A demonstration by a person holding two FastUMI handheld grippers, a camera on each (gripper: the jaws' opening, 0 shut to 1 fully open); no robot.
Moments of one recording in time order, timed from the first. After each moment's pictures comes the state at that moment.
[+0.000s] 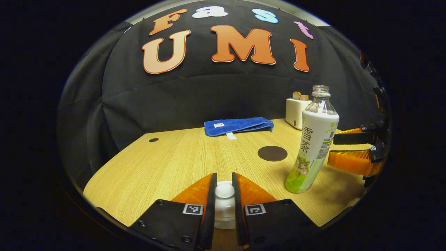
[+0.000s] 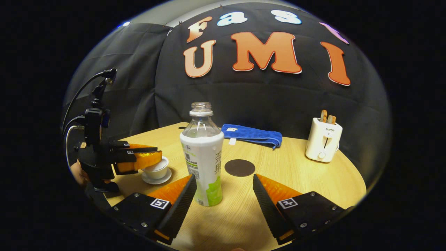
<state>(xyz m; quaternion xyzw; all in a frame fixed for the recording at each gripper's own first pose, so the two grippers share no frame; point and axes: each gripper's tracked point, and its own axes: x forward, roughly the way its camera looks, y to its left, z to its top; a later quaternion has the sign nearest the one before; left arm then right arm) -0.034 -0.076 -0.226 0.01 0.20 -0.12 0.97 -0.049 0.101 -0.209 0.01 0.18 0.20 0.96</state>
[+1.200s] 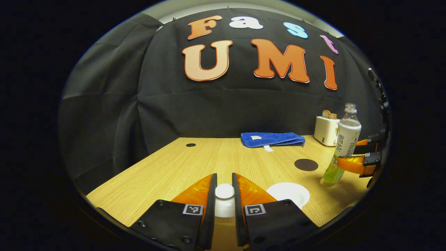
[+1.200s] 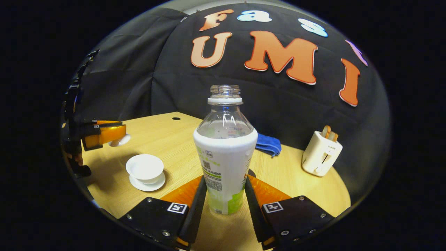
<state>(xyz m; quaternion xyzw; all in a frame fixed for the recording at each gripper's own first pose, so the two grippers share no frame) -0.042 0.050 -0.205 -0.03 0.16 -0.01 0.99 -0.018 0.135 -0.198 -0.10 0.18 0.17 0.96</state>
